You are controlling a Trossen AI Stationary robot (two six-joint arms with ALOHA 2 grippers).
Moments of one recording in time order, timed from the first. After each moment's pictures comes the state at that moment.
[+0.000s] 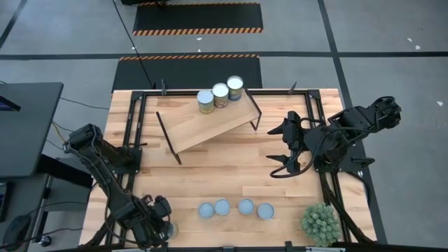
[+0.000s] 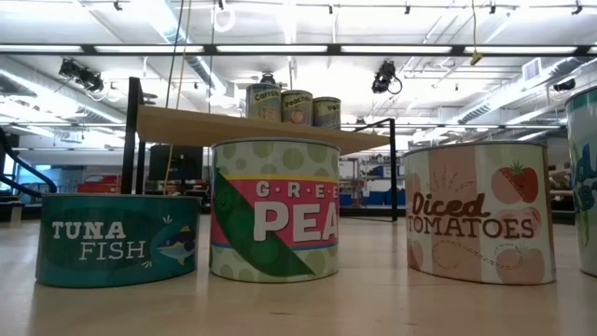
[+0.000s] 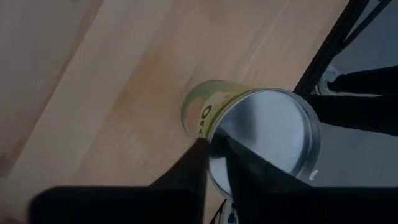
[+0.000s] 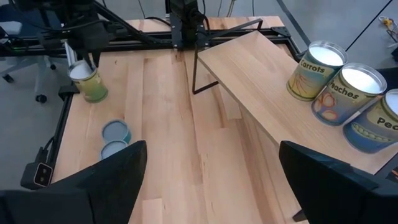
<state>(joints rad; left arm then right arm) -0.98 1.61 1.18 -0.84 -0.14 -1.53 0.47 1.28 1.64 -1.07 0.50 0.35</state>
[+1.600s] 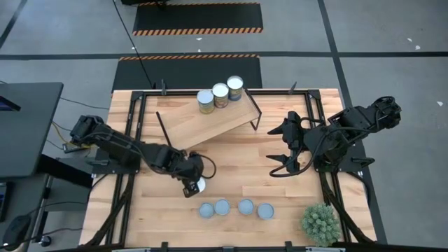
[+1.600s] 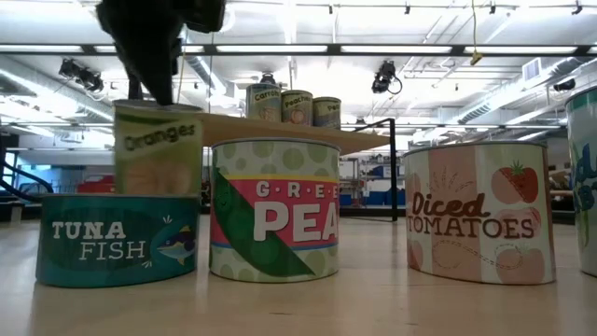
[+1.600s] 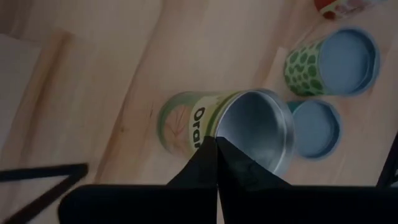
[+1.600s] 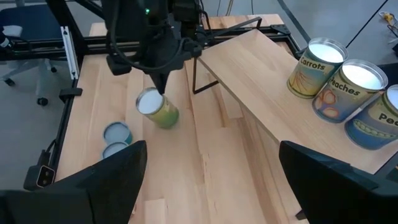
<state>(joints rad) -0.33 1.52 1.17 -0.82 -0.11 -0.71 0.47 1.28 1.64 -1.07 0.50 0.37</state>
